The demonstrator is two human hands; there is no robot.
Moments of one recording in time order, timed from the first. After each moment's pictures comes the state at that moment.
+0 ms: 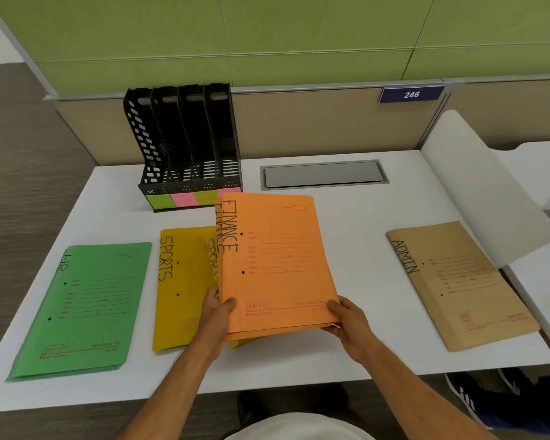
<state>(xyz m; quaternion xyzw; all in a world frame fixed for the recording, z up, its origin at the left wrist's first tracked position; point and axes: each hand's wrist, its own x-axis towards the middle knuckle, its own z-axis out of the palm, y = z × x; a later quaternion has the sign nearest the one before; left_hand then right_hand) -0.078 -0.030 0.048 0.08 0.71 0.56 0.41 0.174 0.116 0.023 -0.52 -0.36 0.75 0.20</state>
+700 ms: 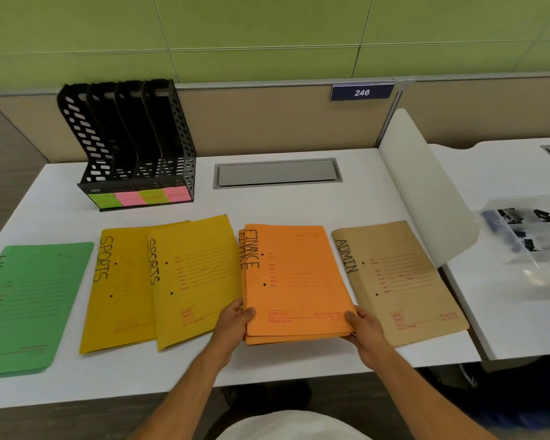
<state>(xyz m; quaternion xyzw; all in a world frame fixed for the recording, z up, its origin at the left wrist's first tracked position) 0.091 0.063 0.034 0.11 0.70 0.48 0.51 0.354 0.212 0.001 -0.59 -0.33 0.70 0.21</state>
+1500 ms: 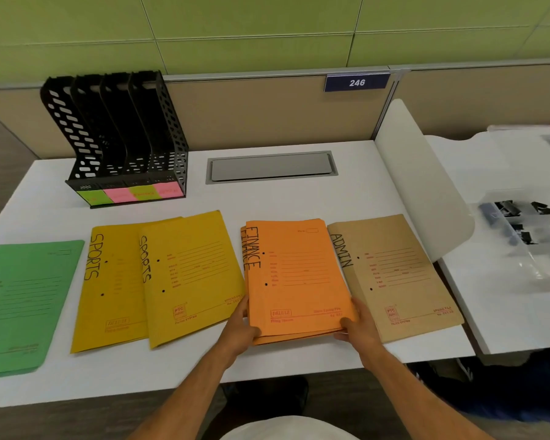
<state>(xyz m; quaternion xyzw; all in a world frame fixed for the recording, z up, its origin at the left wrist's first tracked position) 0.112 0.073 0.017 0.19 0.75 0.36 0.52 0.364 0.211 -0.007 -0.62 -0.44 0.62 0.17</state>
